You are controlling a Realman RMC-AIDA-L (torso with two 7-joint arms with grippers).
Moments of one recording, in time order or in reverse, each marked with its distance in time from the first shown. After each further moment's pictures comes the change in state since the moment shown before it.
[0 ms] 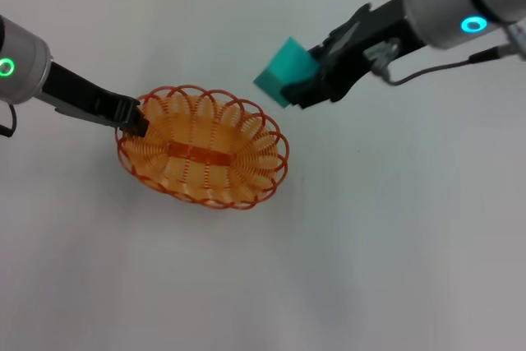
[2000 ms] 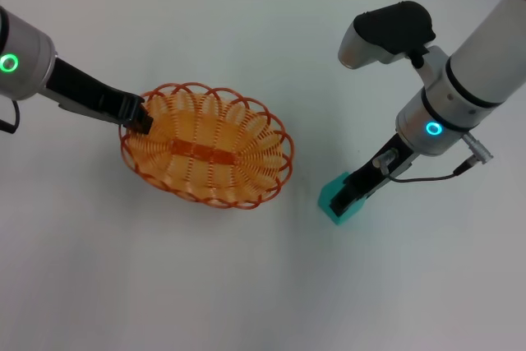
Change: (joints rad) left arm -0.004 -0.004 0.012 0.029 0.002 -0.016 -0.011; right arm 0.296 0.021 0.076 1.160 0.041 -0.312 -0.070
